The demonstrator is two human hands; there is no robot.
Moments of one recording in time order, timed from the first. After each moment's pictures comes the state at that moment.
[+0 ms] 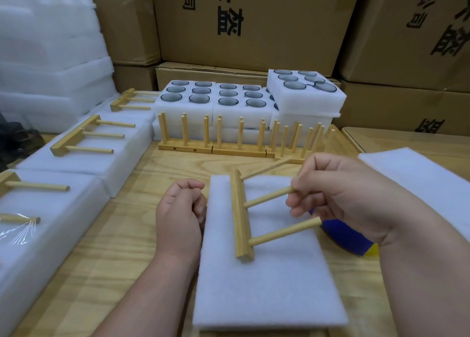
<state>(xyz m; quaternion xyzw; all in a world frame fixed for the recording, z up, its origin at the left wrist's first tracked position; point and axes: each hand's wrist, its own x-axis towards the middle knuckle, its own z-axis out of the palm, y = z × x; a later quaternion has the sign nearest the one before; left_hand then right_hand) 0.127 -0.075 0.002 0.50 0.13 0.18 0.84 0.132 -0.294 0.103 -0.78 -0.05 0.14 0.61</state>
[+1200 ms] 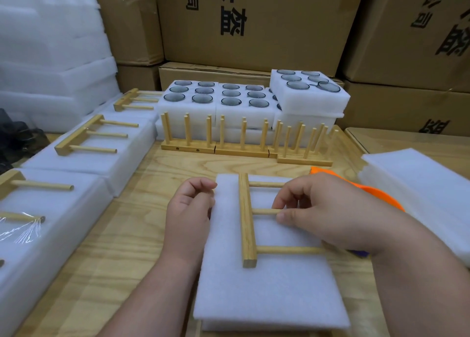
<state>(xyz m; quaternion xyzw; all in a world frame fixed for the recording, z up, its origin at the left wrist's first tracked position) 0.129 -0.074 -0.002 0.56 0.09 0.14 0.81 0.140 -0.289 0.081 -0.93 -0.17 0.09 0.31</state>
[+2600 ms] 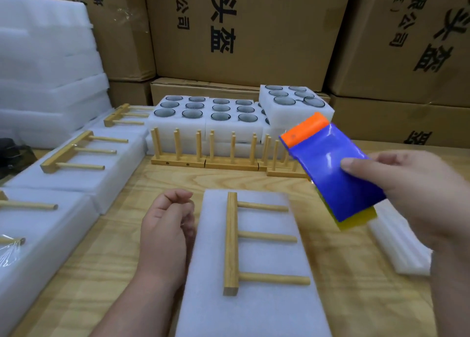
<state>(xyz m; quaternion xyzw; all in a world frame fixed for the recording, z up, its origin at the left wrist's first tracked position) 0.130 -0.067 0.002 0.52 0.09 0.20 0.82 0.133 -0.352 0.124 -0.83 0.07 -0.11 0.54</state>
